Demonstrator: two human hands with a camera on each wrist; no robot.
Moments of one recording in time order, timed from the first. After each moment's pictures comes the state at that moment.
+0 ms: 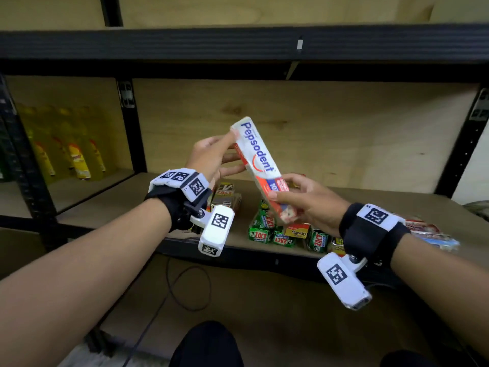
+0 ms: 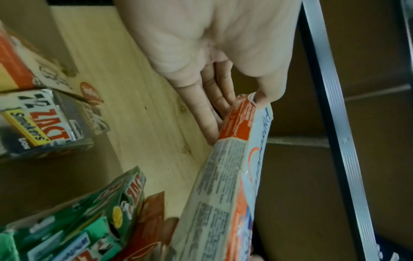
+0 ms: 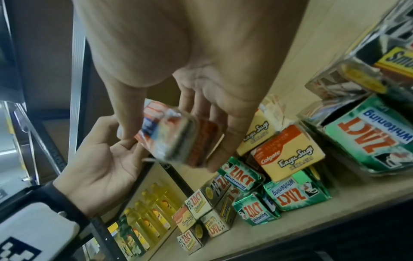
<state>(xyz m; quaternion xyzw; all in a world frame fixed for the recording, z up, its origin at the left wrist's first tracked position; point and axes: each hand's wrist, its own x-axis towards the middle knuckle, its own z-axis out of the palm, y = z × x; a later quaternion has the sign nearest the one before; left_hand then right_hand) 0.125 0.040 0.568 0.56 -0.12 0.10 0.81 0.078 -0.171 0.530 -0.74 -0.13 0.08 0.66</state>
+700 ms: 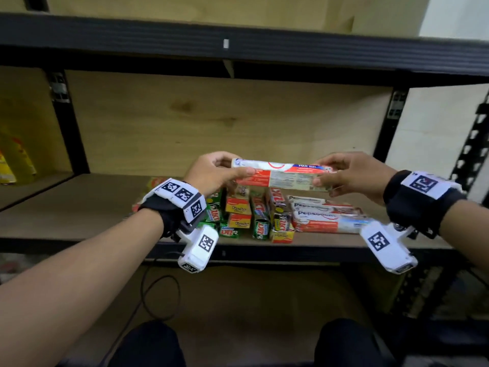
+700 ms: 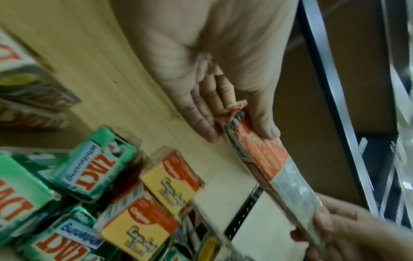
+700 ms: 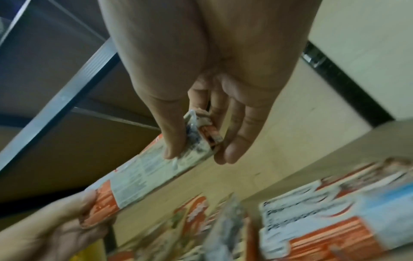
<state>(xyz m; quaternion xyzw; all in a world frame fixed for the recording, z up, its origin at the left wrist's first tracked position) 0.111 -0.047 0.543 0.76 -0.21 0.05 0.62 0.030 -0.336 0.579 -0.87 0.00 -0.09 0.49</state>
